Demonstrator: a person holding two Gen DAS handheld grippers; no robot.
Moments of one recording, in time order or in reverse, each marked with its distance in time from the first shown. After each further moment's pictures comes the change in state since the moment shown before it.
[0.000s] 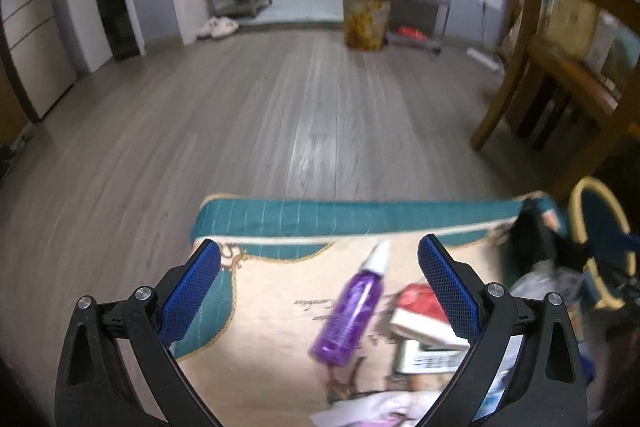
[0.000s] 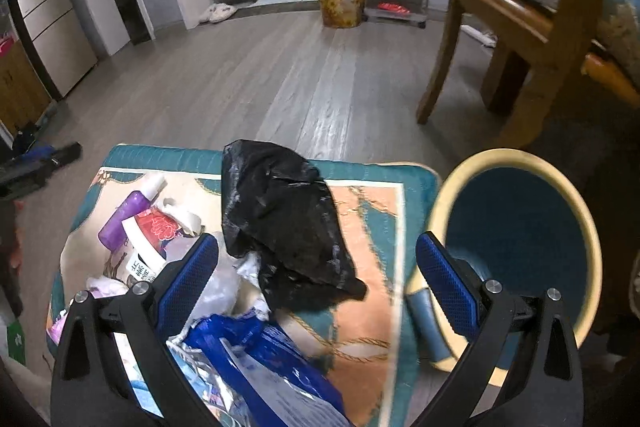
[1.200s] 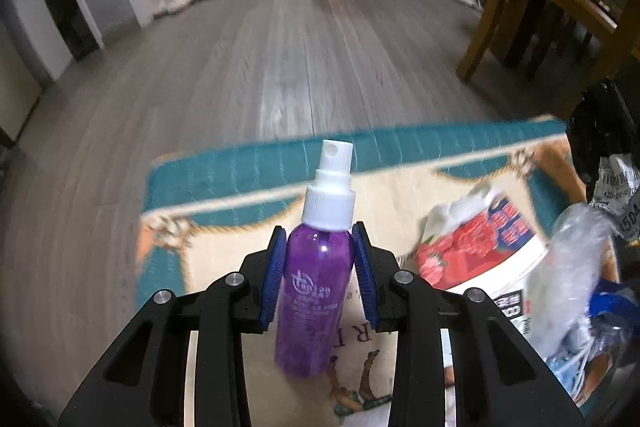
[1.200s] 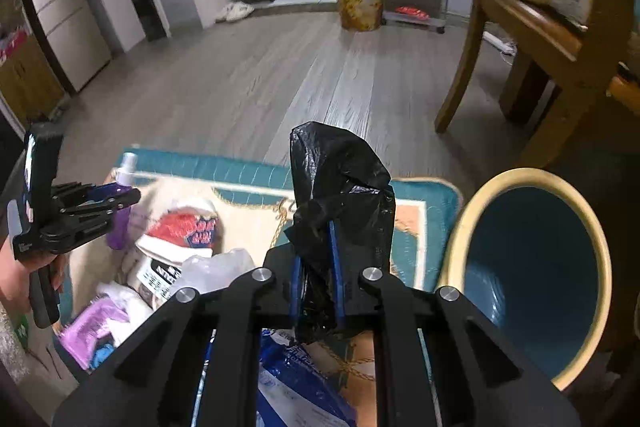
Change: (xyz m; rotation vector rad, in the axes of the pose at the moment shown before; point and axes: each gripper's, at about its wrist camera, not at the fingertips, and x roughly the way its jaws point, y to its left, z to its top) left arm 0.033 -0.002 -0.025 0.142 0.097 -0.047; right arm -0.005 0.004 0.016 -0.025 -0.020 0.052
